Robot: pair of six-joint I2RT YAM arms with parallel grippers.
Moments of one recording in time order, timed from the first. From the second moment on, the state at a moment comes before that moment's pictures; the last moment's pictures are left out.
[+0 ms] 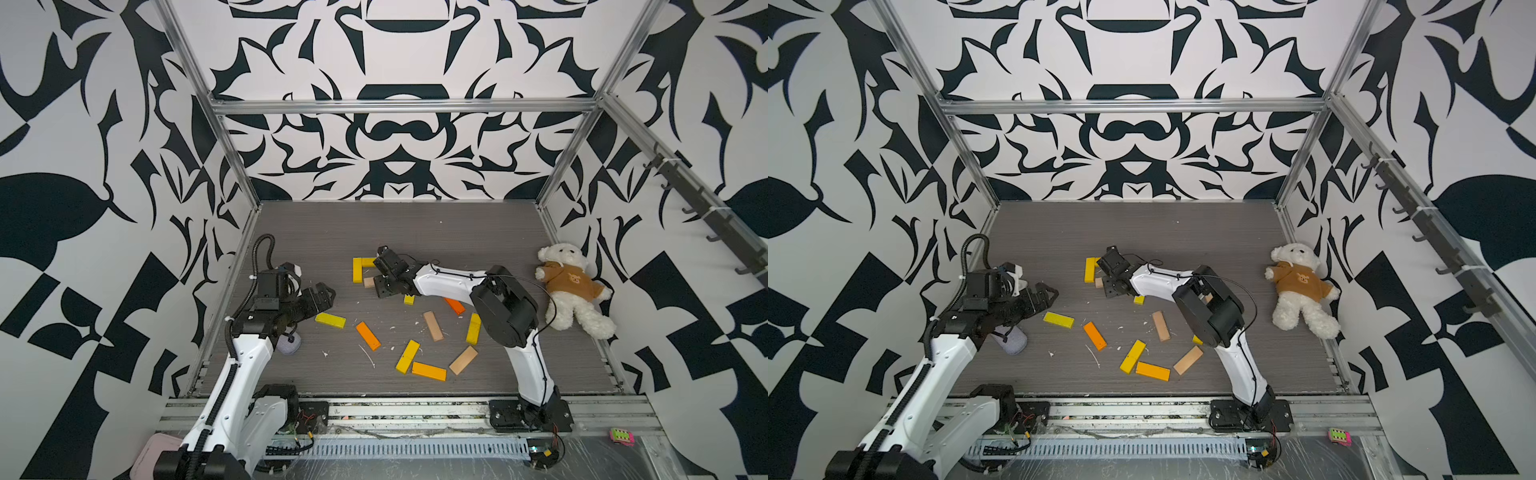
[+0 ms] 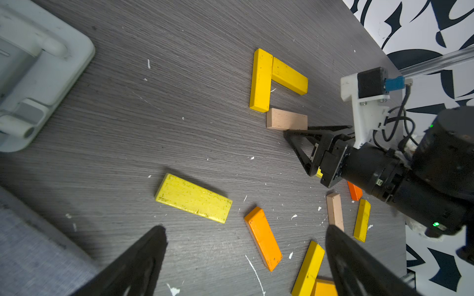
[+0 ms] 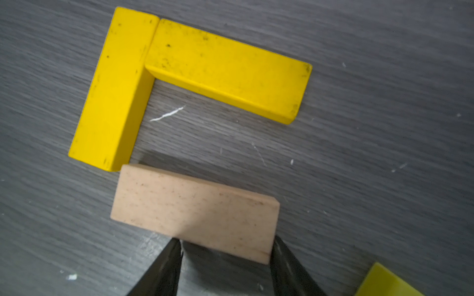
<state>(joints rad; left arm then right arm) -0.06 0.89 0.66 -0.63 0.36 -0.48 0.82 2.15 1.50 -0.36 0.14 0.46</state>
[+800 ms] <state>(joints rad) -0.06 0.89 0.66 -0.63 0.36 -0.47 0.85 2.15 1.50 -0.36 0.15 0.52</state>
